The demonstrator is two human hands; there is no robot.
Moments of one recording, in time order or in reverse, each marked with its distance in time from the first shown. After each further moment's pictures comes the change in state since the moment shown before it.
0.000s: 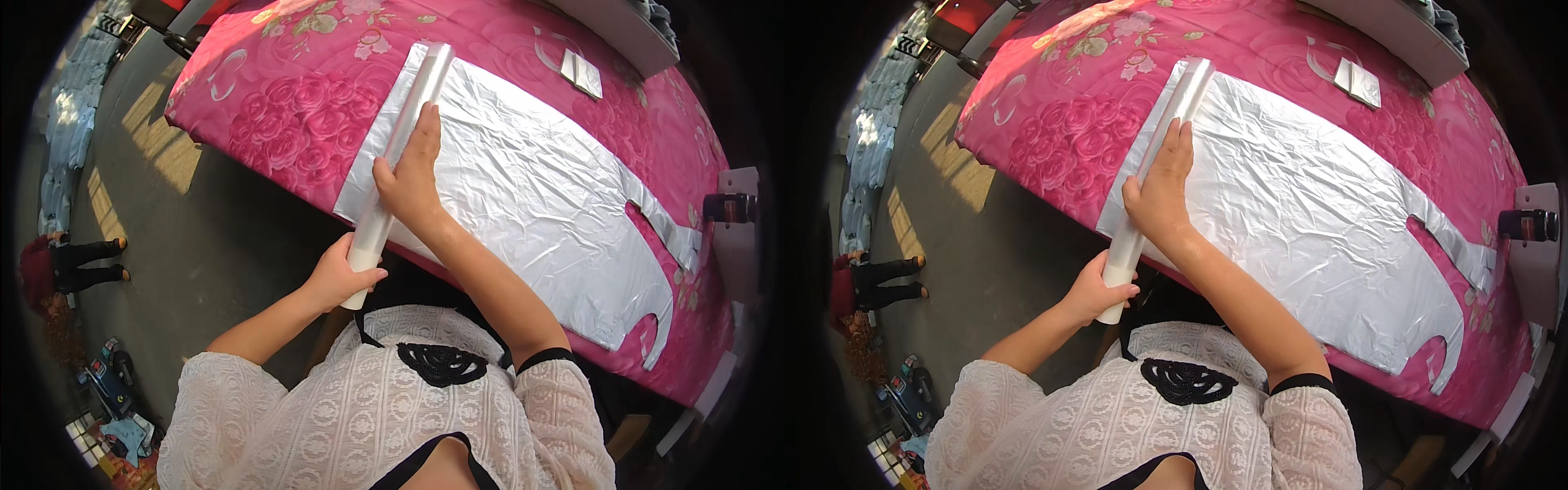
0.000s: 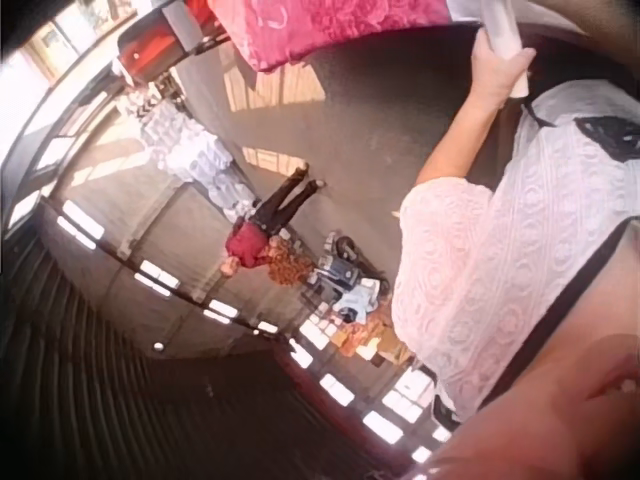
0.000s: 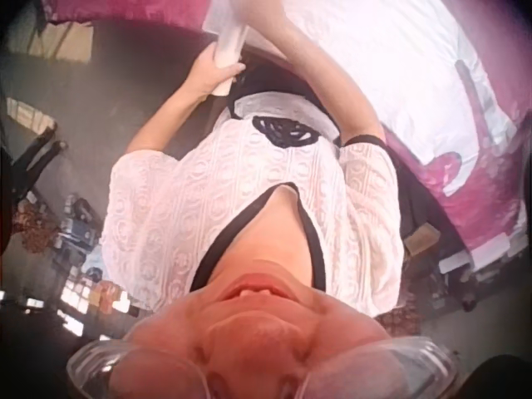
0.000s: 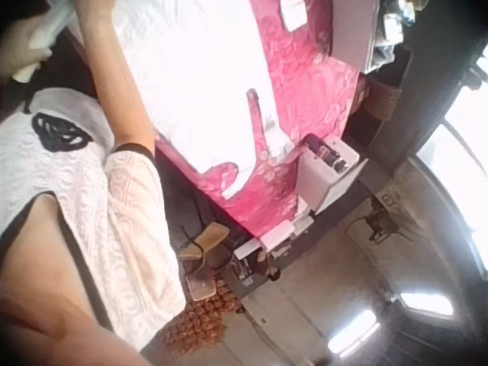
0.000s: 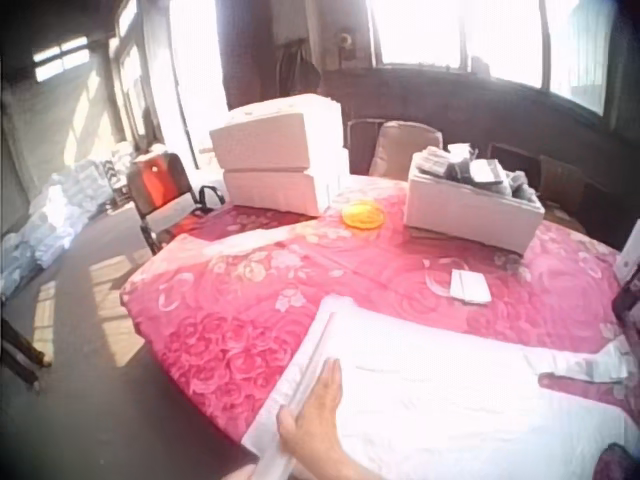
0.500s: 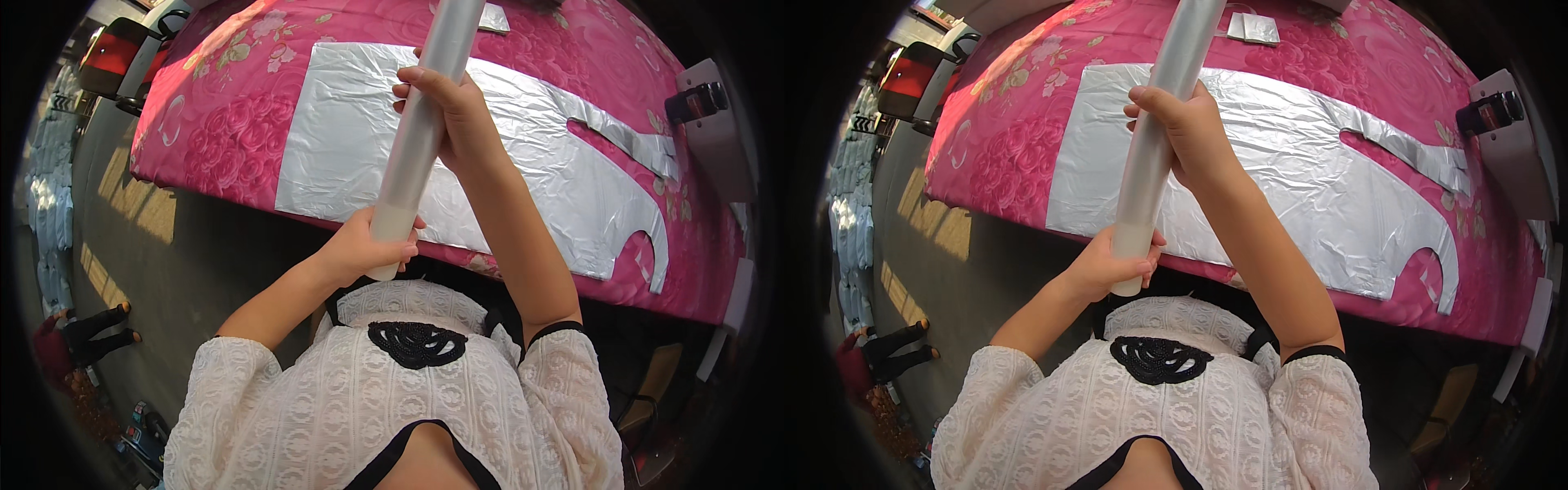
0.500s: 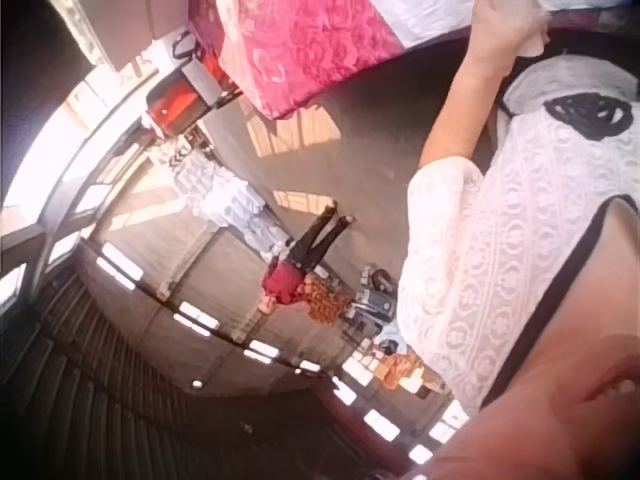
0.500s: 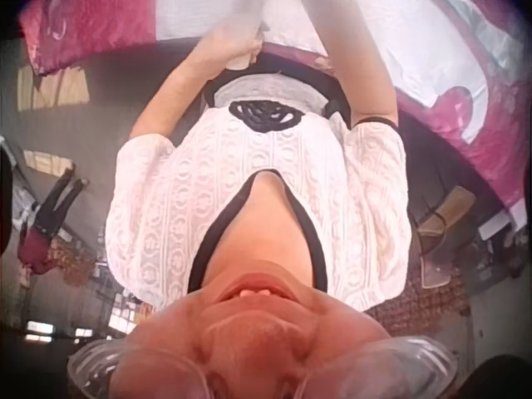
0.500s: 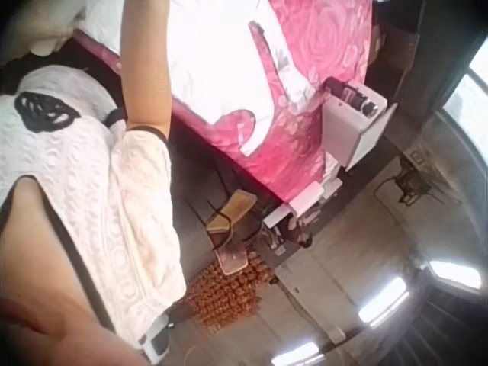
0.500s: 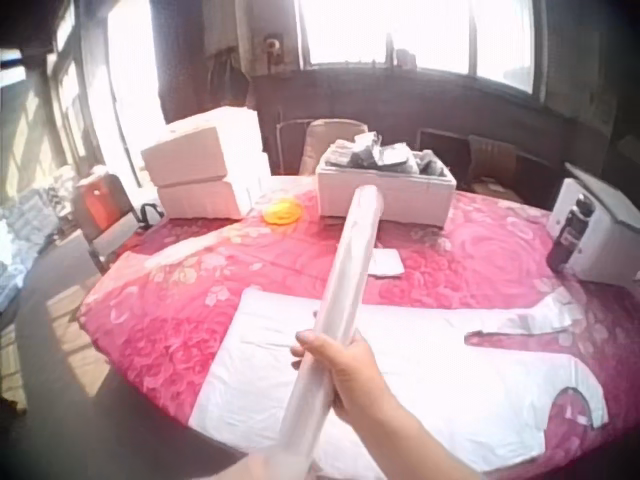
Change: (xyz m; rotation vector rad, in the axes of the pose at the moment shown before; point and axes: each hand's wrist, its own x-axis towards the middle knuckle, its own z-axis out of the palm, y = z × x) left_hand 0.015 0.054 0.091 -0.031 -0.601 0.087; right_hand 0.007 -0.040 -0.165 0.927 0.018 0.363
